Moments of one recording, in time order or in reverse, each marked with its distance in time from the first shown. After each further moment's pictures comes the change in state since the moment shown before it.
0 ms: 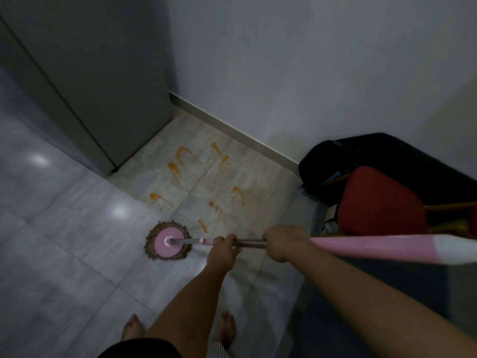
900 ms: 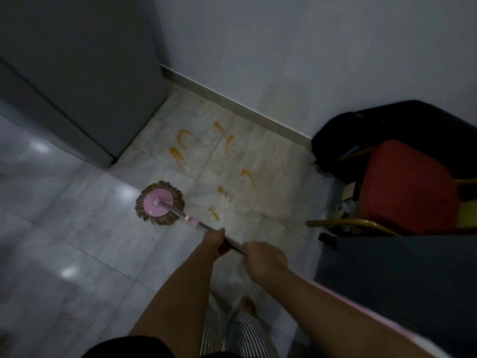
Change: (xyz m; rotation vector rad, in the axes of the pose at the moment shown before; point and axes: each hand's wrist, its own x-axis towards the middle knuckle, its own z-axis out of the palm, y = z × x) left_hand 0.081 -0.054 -0.045 -1.303 -0.113 -0.817; right_hand 0.070 -0.088 0.029 0.511 -0.056 0.084
